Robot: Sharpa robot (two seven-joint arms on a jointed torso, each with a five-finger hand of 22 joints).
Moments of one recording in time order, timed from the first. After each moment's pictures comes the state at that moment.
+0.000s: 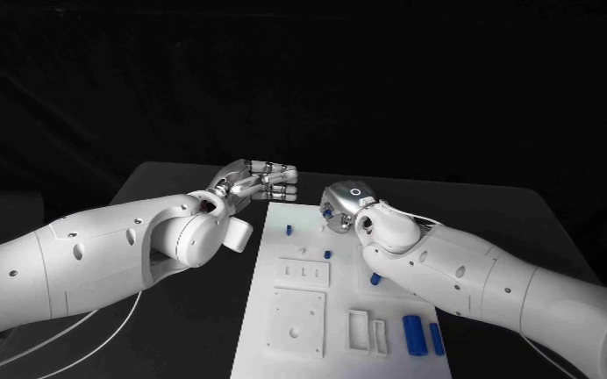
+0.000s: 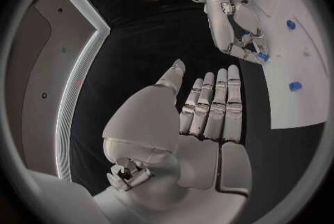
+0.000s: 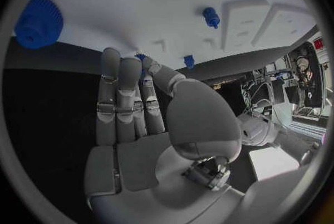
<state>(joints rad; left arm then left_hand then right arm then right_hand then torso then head) 1.40 -0.79 -0.15 1.46 -0.06 -0.27 0.31 1.34 0.06 0.04 -0.07 0.09 0.88 0.18 0.07 0.06 1.02 0.17 0.06 0.06 1.04 0.16 0.07 0.07 0.11 0.97 0.15 0.18 0.07 1.18 -0.36 0.03 1.03 -1.90 -0.39 -0.26 1.26 -0.05 0.59 -0.26 0.05 1.23 0.09 0.06 0.07 1.28 0.06 0.06 0.06 1.45 -0.06 0.85 0.49 0.10 1.36 -0.08 0.44 0.92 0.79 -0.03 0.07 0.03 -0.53</state>
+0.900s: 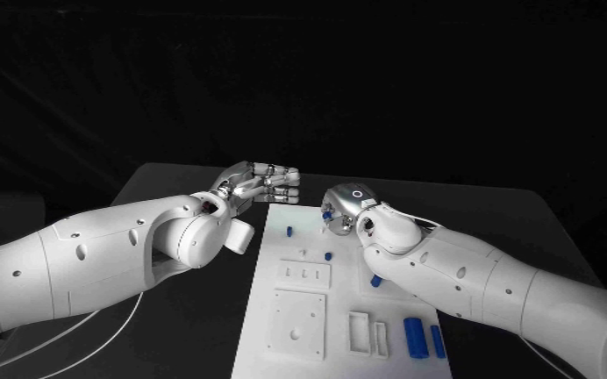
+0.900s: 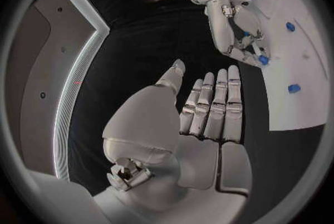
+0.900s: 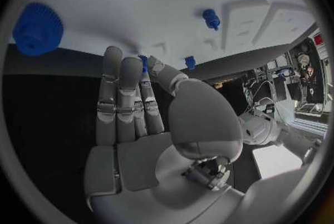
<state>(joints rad) 1.40 -0.78 -0.15 1.46 -0.06 -0.26 0.30 1.34 0.06 0.04 -0.07 0.09 0.87 0.18 0.07 0.06 1.02 0.17 0.06 0.06 1.03 0.16 0.07 0.07 0.12 0.96 0.16 0.17 0.07 1.18 -0.36 0.02 1.02 -1.87 -0.38 -0.26 1.23 -0.09 0.55 -0.22 0.05 1.16 0.11 0.06 0.06 1.22 0.07 0.06 0.06 1.45 -0.03 0.84 0.49 0.14 1.39 -0.05 0.36 0.89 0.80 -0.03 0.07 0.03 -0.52</state>
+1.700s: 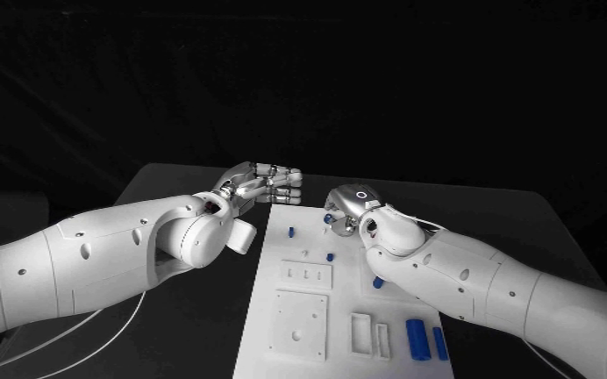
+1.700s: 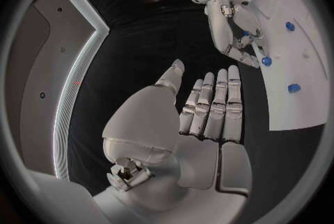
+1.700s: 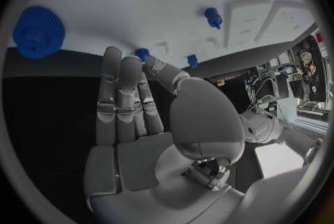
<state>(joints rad) 1.40 -0.78 -0.15 1.46 -0.06 -0.26 0.30 1.33 0.06 0.03 -0.07 0.09 0.86 0.18 0.07 0.06 1.02 0.17 0.06 0.06 1.03 0.17 0.07 0.07 0.12 0.96 0.16 0.17 0.07 1.17 -0.36 0.02 1.02 -1.85 -0.41 -0.28 1.24 -0.13 0.61 -0.22 0.09 1.10 0.13 0.06 0.07 1.13 0.09 0.06 0.06 1.45 -0.02 0.84 0.49 0.15 1.39 -0.04 0.36 0.93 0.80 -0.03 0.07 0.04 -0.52</state>
